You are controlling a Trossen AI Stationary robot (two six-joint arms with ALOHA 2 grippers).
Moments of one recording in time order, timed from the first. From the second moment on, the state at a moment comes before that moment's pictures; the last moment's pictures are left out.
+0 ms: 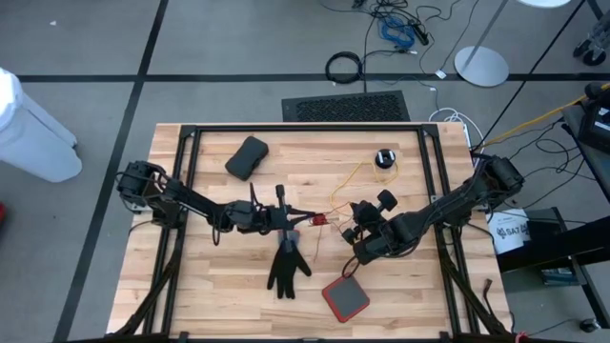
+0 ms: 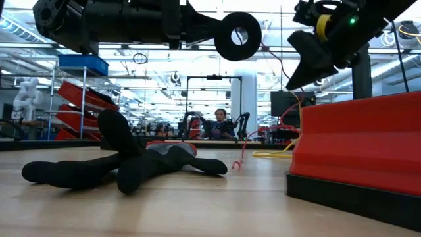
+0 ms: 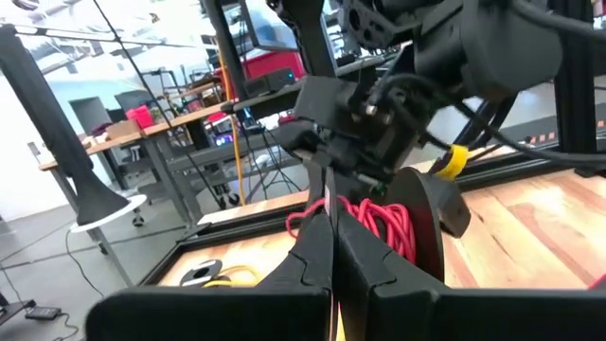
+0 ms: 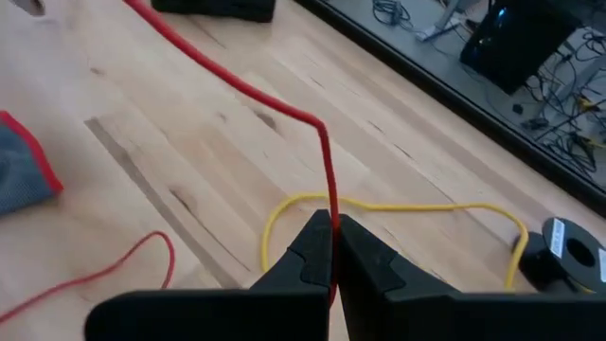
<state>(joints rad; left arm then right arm) -0.21 1.69 0.66 1.14 -0.30 0.34 0.44 1.54 0.92 -0.66 0.99 1.01</state>
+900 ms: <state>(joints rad) -0.14 1.69 0.66 1.25 -0.37 0.30 0.29 1.71 0.78 0.26 0.78 0.60</state>
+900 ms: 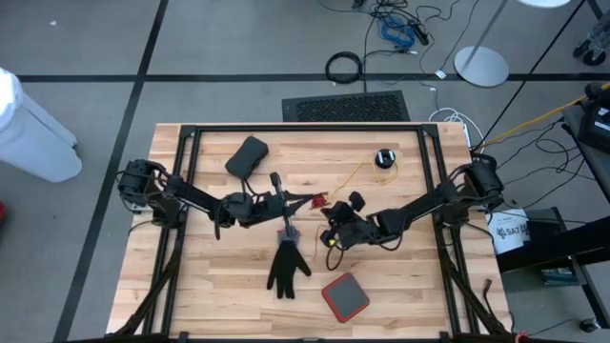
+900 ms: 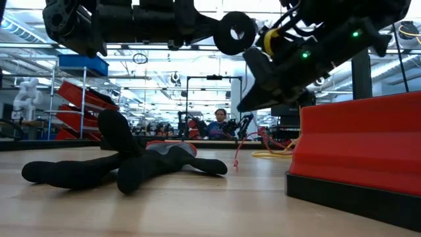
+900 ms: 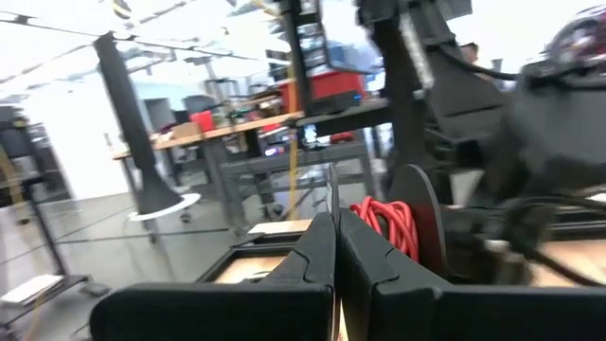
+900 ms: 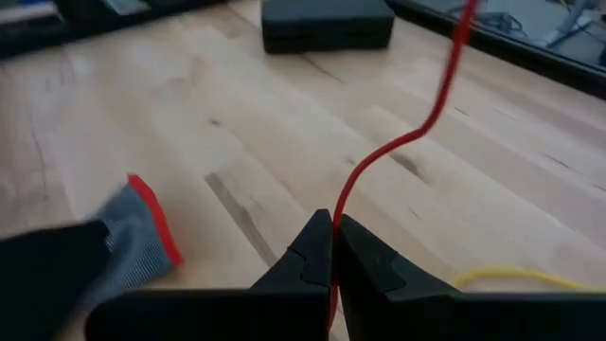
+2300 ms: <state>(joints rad) -0.15 1.84 0.66 1.23 -0.58 0.54 0.28 1.79 0.95 0.37 0.78 0.42</state>
